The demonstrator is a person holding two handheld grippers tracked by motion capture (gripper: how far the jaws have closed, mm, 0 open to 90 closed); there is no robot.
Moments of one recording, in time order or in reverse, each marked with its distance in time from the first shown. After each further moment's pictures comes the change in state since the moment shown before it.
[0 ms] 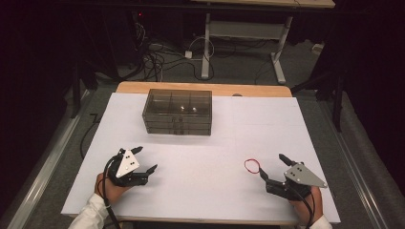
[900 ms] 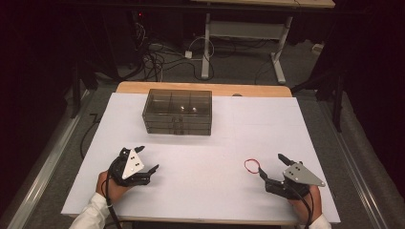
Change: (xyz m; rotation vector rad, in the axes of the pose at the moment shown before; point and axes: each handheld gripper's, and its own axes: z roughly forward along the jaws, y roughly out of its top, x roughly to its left) left arm -0.004 0.007 0.005 0.022 0.028 0.055; right arm -0.001 -0.002 0.005 0.020 0.001 -0.009
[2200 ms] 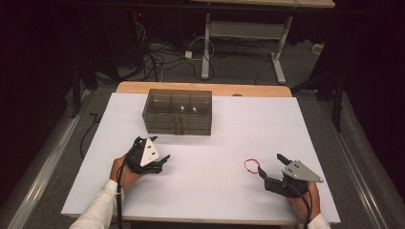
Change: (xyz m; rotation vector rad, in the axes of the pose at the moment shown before) left arm 0.004 0.031 0.038 0.025 0.010 0.092; right arm -0.002 -0.001 0.007 0.029 0.009 0.036
